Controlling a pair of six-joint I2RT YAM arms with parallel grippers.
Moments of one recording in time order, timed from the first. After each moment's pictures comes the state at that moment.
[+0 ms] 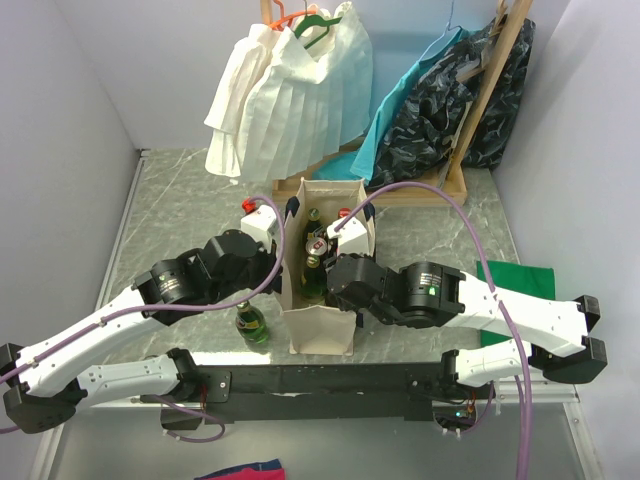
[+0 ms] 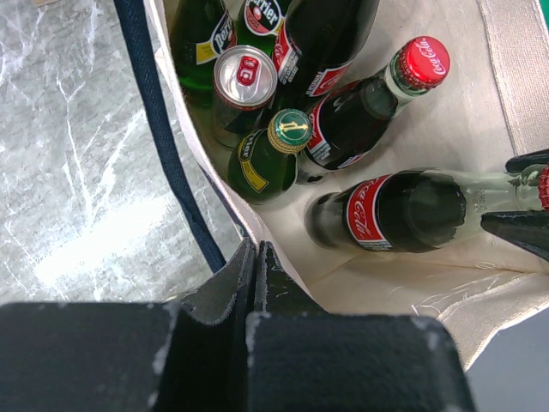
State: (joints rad) left arm -1.00 0.95 1.11 -0.73 -0.29 -0.44; right arm 1.34 1.21 1.37 -1.01 0.61 0.60
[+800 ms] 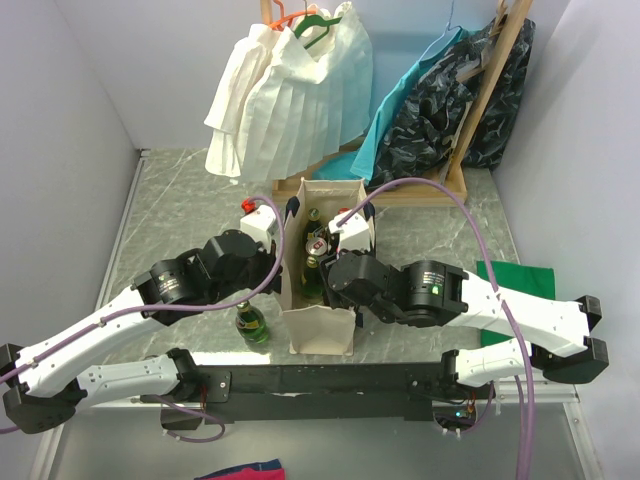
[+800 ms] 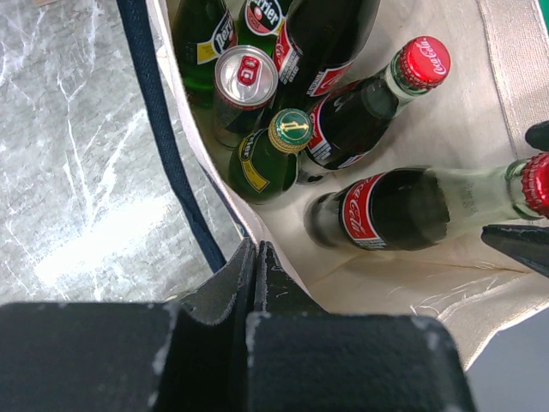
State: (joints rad) left arm -1.00 0.95 1.11 -0.73 -0.29 -0.44; right arm 1.34 1.22 1.39 -0.98 0.64 0.60
